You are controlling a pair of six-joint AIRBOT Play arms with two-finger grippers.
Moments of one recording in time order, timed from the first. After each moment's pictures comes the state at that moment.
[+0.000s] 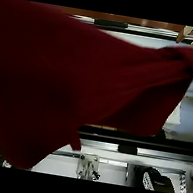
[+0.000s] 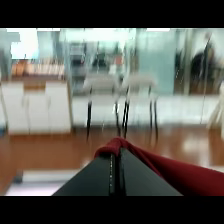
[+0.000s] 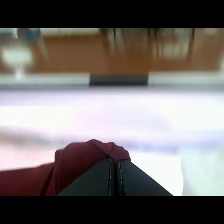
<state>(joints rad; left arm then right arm) 0.29 -0.54 1.70 1.18 -1.05 -1.40 -0.12 -0.72 1.62 1.93 -1.32 -1.60</state>
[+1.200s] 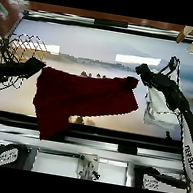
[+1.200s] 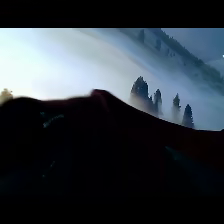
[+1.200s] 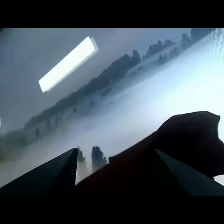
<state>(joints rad) 0.22 -1.19 0.91 0.66 -0.71 -1.20 0.06 -1.45 1.10 2.28 -0.39 -1.53</state>
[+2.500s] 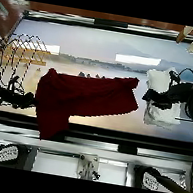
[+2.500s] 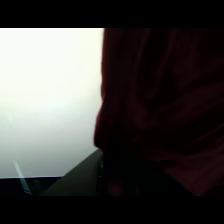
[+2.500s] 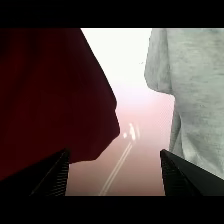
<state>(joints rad) 0.42 -1.27 0.67 0.99 -1.02 -1.20 -0.10 -1.32 1.07 1.88 -1.12 -1.57</state>
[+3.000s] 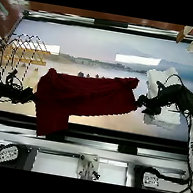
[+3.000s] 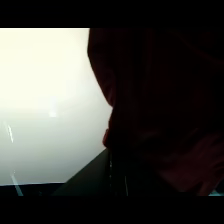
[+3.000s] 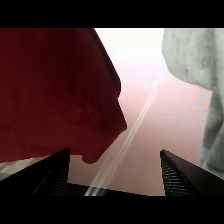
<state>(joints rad) 0.40 -1.25 0.74 0.98 -1.08 -1.22 -0.10 -1.51 1.07 2.00 -1.20 -1.61</state>
